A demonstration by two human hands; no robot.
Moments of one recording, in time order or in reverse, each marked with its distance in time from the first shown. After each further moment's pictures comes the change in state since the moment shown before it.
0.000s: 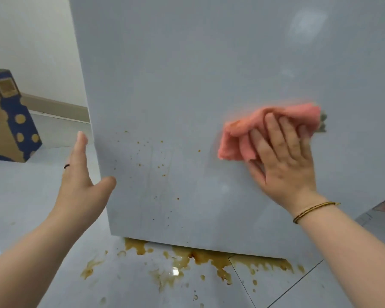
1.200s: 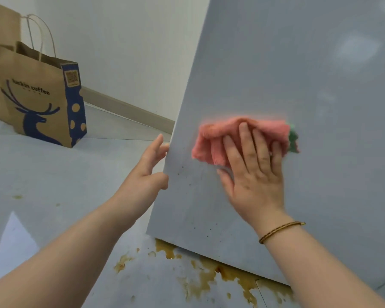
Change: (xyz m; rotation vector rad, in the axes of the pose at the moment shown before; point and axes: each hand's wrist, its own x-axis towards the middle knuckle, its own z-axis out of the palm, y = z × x) left_hand 0.028 -0.025 -0.035 -0.448 -0.358 -0.068; right_hand 0.072 -0.139 0.025 0.142 -0.047 0.043
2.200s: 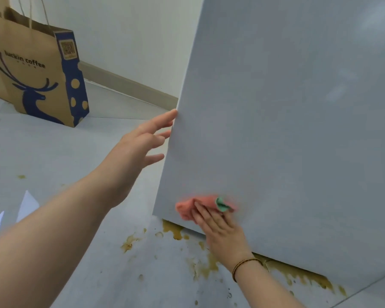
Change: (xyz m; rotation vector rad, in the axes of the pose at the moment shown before) left_hand 0.011 -0.010 -0.018 -0.026 -0.067 0.042; right_hand -0.166 -0.071 0.053 0.018 -0.526 -0.271
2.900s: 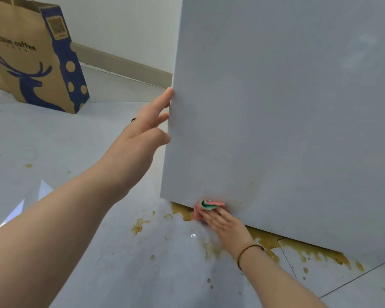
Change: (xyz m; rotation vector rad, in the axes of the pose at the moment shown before) left_hand -0.005 -0.014 0.012 0.137 0.025 0.005; right_hand -0.022 -0.022 0.005 -0.176 -0.692 -0.535
